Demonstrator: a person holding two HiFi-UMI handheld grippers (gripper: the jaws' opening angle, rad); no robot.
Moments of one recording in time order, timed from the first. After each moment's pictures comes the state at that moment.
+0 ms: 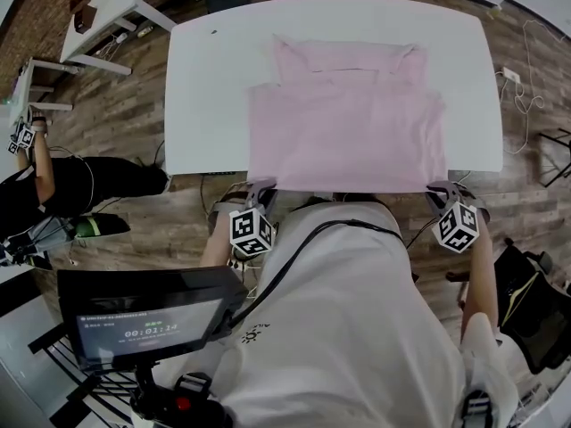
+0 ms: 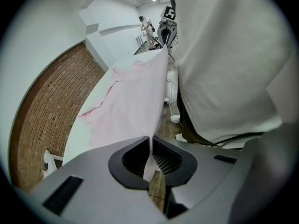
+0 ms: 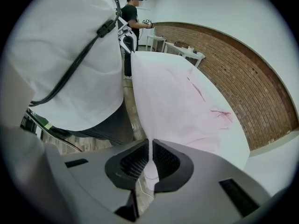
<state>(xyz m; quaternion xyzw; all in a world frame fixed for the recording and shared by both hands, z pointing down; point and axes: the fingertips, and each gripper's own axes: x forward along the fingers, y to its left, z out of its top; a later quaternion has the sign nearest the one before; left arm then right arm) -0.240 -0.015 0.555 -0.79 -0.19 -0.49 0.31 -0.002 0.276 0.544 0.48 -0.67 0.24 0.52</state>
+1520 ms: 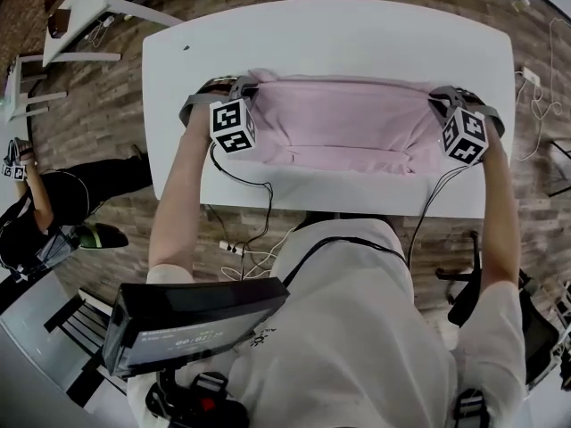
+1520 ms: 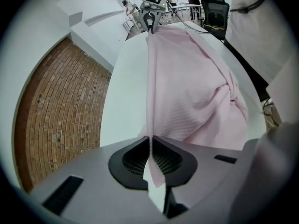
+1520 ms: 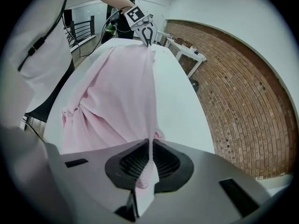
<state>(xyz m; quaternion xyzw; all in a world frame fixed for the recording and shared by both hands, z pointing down) 0.044 -0.253 0.565 -0.71 -0.20 -0.53 0.41 0.280 0.046 0.563 0.43 -0.67 0.16 0.58</state>
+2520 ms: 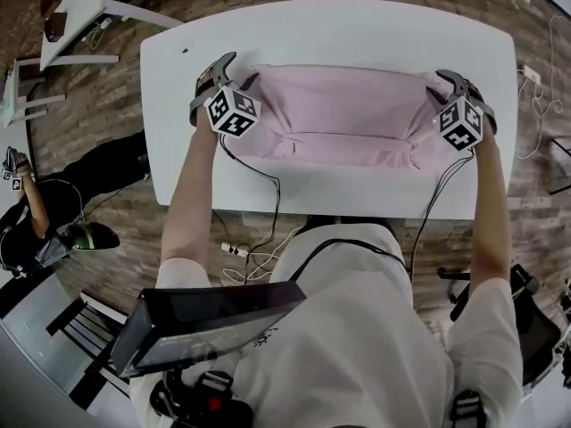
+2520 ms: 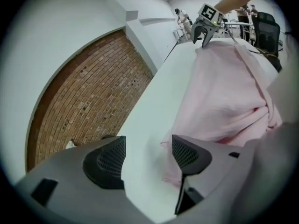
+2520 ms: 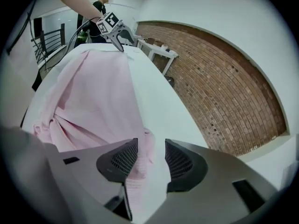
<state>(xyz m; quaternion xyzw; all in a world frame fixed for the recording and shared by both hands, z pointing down) 0.079 -0.315 0.572 -0.83 0.01 -0.46 0.30 0.320 0.024 0.580 0.57 -0.60 0.18 0.52</state>
